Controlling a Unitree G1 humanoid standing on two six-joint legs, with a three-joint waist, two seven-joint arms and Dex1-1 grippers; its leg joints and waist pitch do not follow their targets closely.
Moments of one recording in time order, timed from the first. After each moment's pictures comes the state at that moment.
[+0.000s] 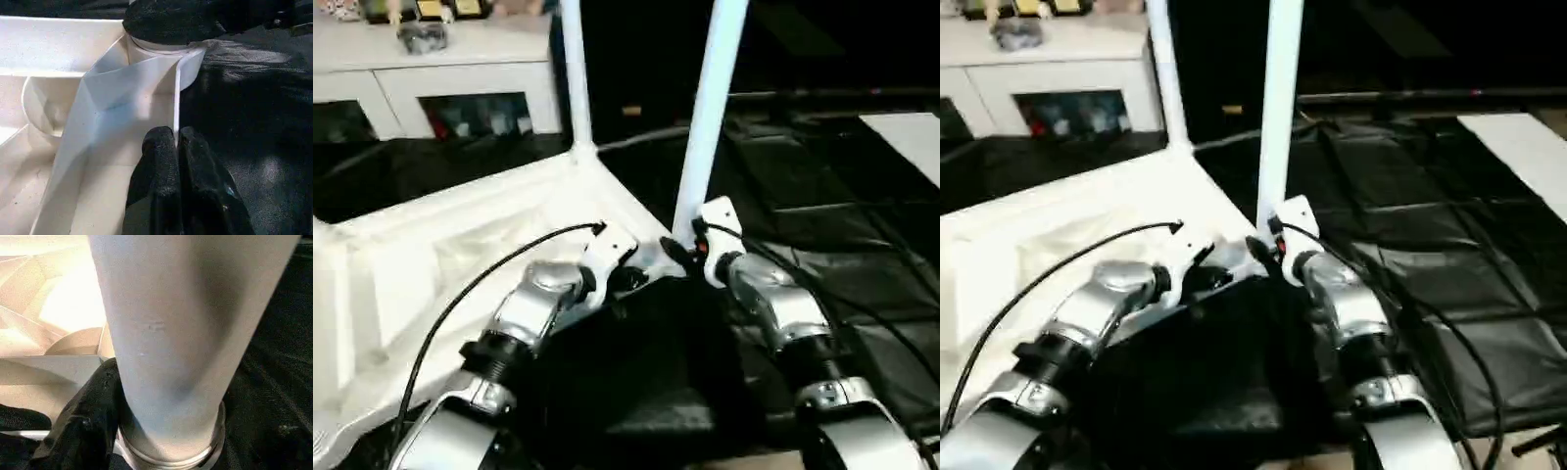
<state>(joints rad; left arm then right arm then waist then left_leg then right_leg) -0.59 0.17 -0.25 0.55 0.03 0.35 -0.77 -0.59 -0.11 0.07 0.60 0.06 0.30 0.43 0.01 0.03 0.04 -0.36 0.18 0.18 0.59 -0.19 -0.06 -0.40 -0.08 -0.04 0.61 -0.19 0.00</state>
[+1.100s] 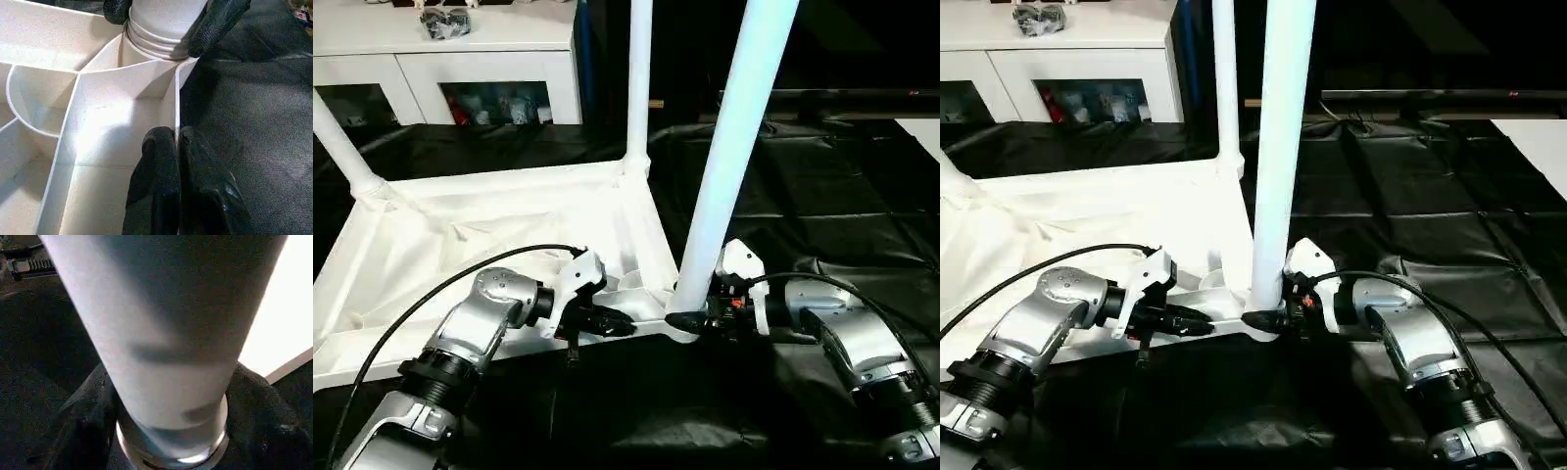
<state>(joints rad) -0.48 0.38 -0.30 0.39 -0.10 0.31 -1.29 -0.39 -0.45 0.23 0.25 0.18 0.33 1.14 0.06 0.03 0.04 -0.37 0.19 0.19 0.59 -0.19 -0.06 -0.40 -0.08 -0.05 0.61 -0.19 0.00</state>
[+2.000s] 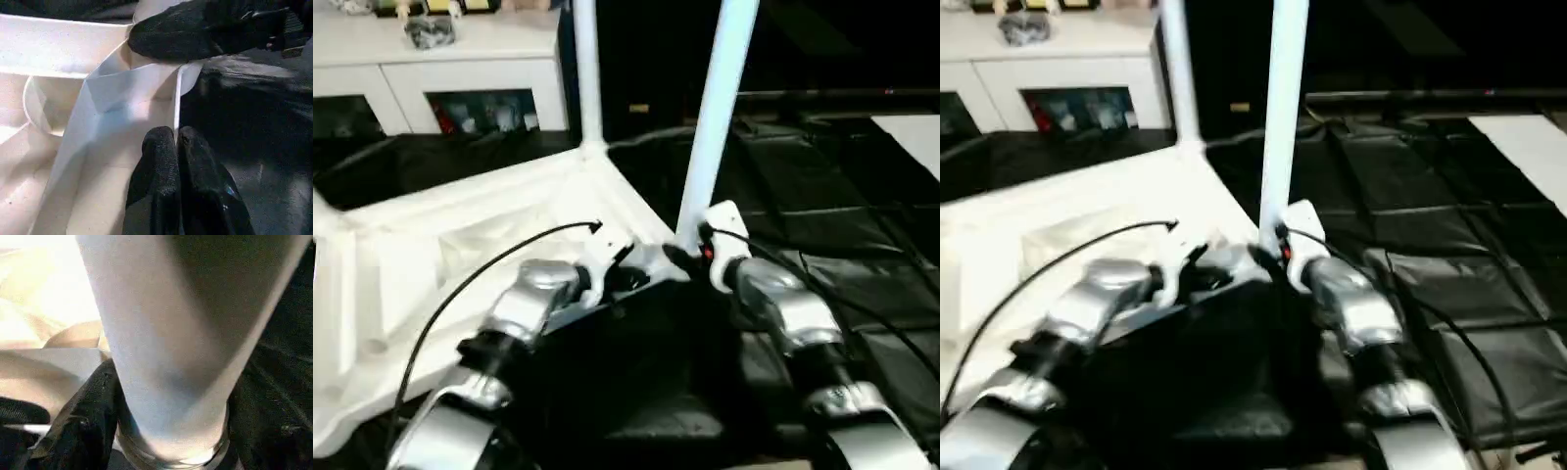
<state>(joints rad) -0.62 0.15 -0.23 0.61 0.00 0.32 -0.78 -0.59 -0.11 0.05 0.62 0.07 0.31 0.42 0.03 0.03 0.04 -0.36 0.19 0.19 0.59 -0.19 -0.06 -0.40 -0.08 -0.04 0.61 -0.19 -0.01</state>
